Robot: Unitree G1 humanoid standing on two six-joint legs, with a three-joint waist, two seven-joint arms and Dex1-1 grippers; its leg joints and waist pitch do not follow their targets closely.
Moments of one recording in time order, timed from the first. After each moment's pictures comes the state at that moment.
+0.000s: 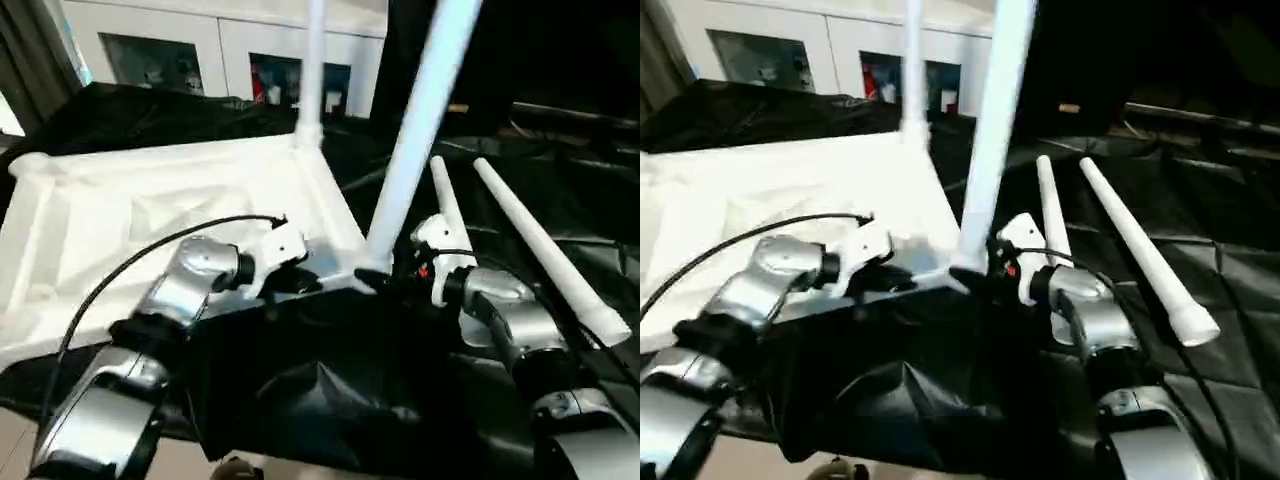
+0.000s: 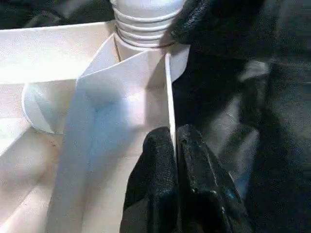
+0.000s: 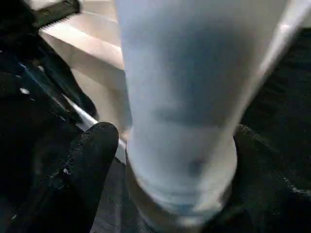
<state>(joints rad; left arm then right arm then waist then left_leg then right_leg) -0.66 0.33 -0.27 0.70 0.08 0.02 -1.16 -0.54 -0.27 0.07 0.71 0.15 0.04 0.98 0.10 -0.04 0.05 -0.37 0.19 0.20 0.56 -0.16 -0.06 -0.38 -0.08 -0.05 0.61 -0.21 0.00</state>
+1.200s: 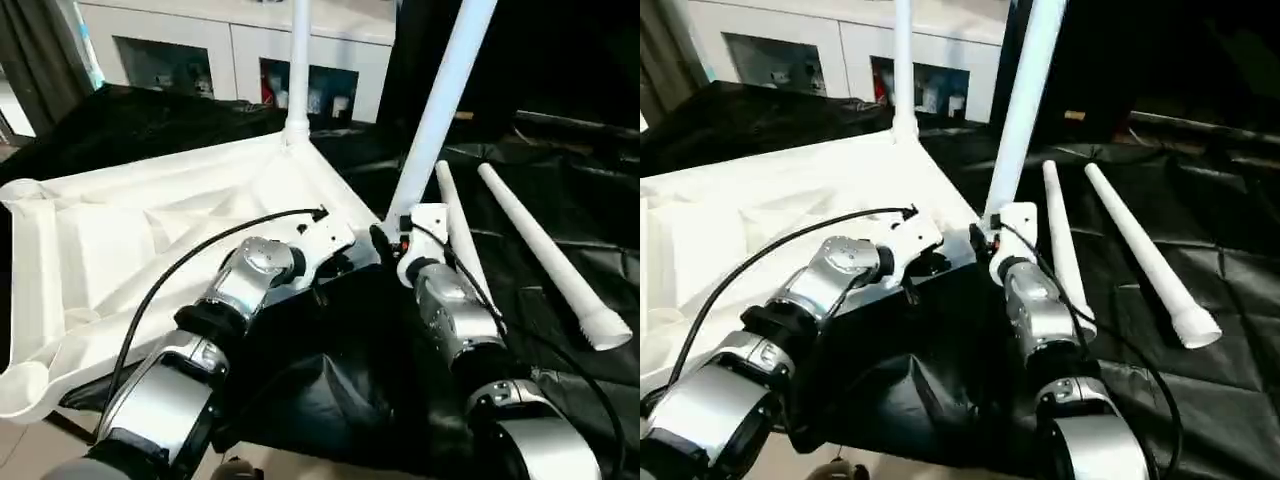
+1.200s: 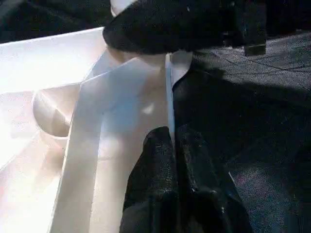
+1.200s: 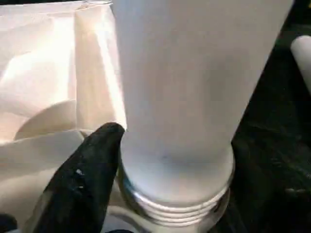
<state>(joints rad) -0.79 0.11 -0.28 0.89 0.20 0.08 -0.75 -0.61 -0.01 -0.06 0.84 0.07 0.01 0.16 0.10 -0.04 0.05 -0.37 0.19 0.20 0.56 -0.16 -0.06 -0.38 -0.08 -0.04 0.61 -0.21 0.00</state>
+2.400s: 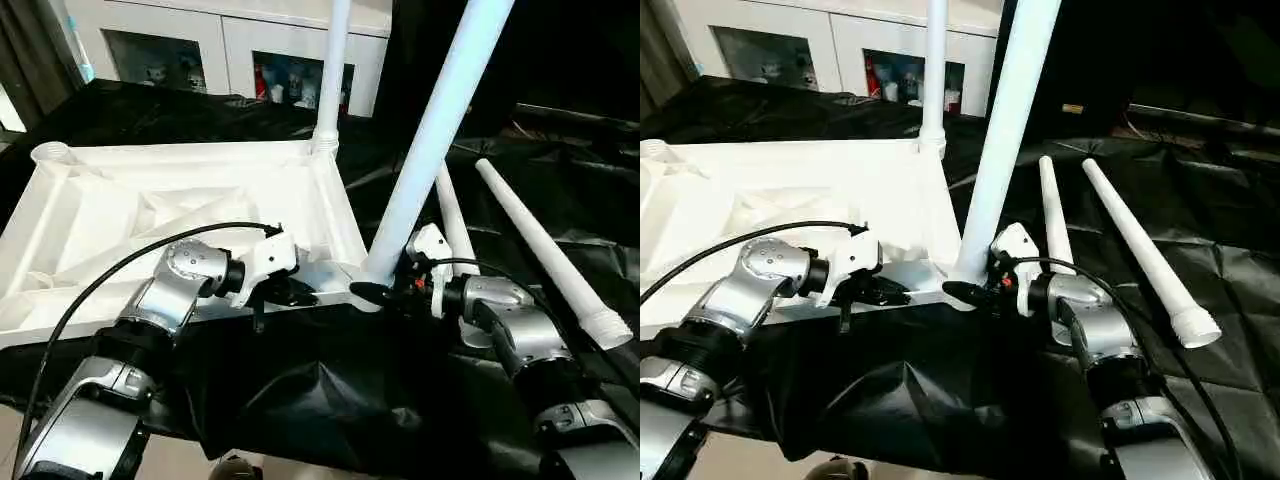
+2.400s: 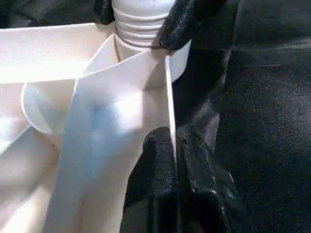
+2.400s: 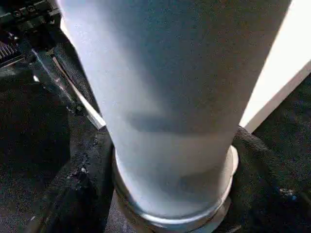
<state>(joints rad) -0.63 0.37 -0.28 0.64 0.07 -0.01 -1.24 -0.48 -0.28 0.10 0.60 0.16 0.12 1.00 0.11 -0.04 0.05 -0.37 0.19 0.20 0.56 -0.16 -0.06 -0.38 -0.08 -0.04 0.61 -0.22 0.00</state>
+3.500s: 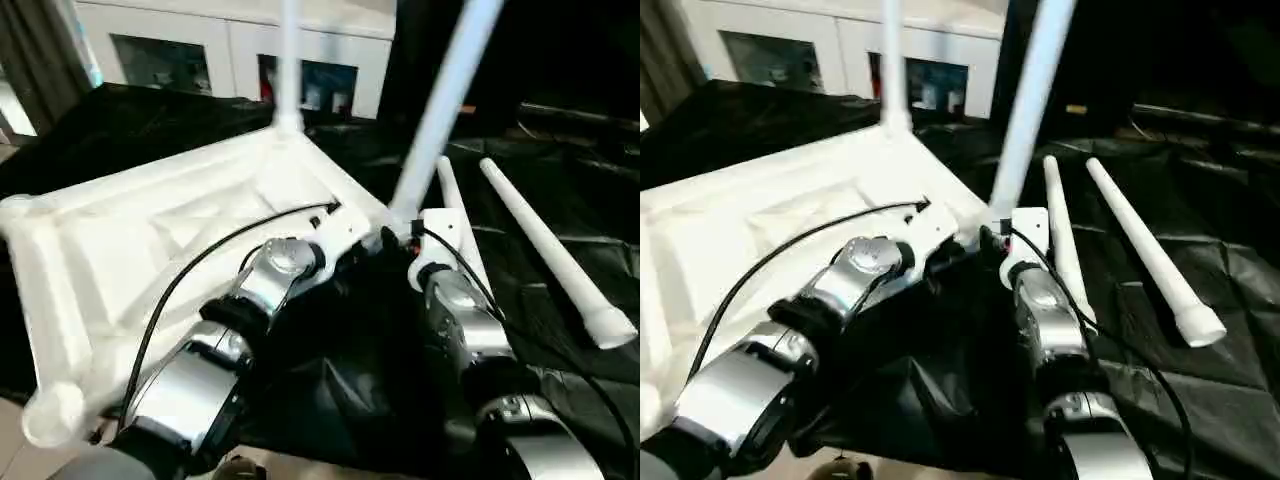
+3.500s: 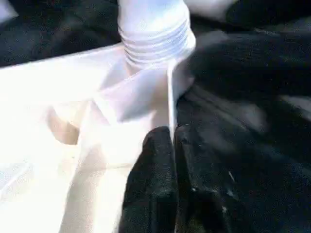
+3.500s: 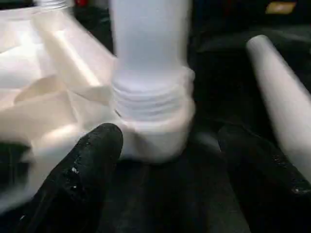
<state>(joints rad) -0.89 -0.01 -0.17 1.08 0.15 -0.05 -0.40 -0.50 -0.04 -0.09 0.66 0.07 0.00 0.10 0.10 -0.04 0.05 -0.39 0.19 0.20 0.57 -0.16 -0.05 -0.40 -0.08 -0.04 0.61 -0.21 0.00</state>
